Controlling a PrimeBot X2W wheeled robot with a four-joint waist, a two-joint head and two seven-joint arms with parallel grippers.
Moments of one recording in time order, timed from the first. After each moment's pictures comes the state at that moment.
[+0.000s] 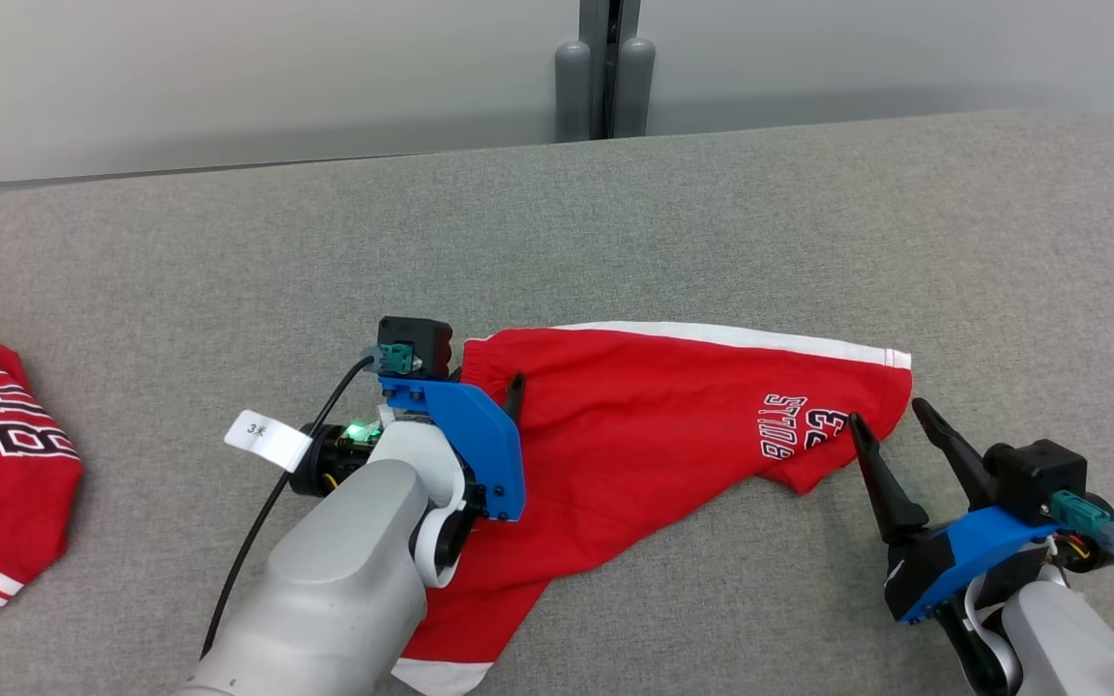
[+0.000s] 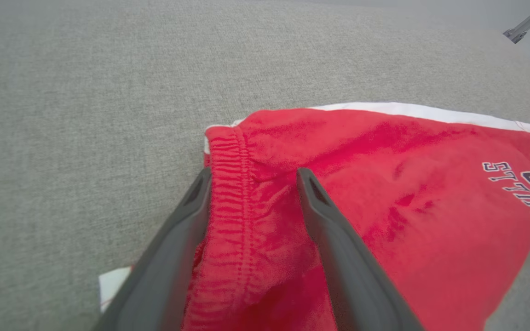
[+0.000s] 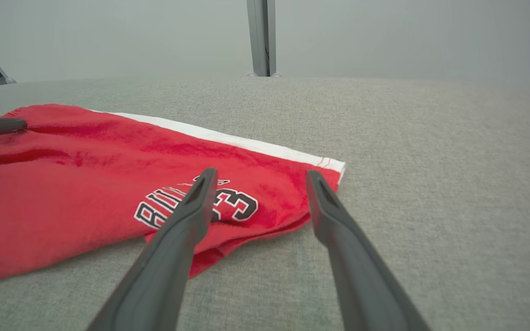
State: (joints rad) left arm -0.75 0.05 -0.85 0.96 -0.90 0.03 0.07; right arm -0.33 -0.26 0.25 0.57 0.35 0.13 -0.26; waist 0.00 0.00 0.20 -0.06
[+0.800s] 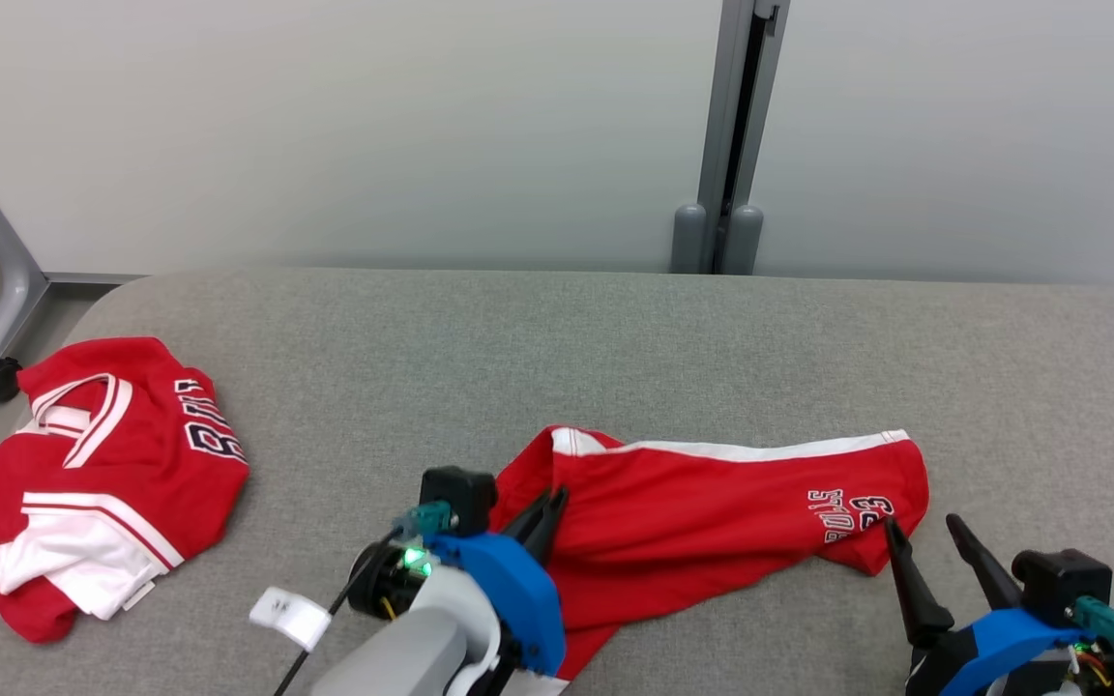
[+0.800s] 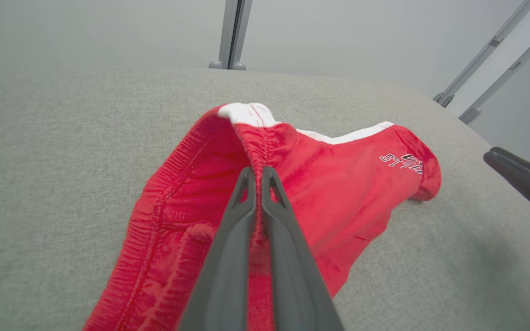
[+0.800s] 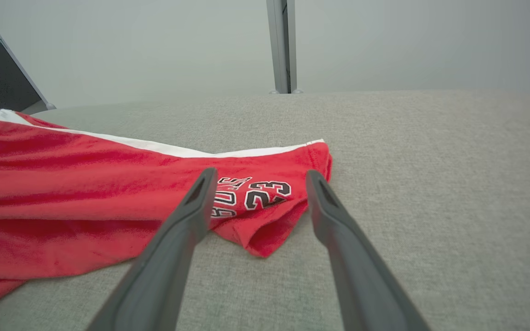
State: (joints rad) left arm -0.57 0.06 -1.03 0.90 -0.99 -0.08 -0.21; right arm -0.17 -0.21 0.13 0.60 0.35 0.13 -0.26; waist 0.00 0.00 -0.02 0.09
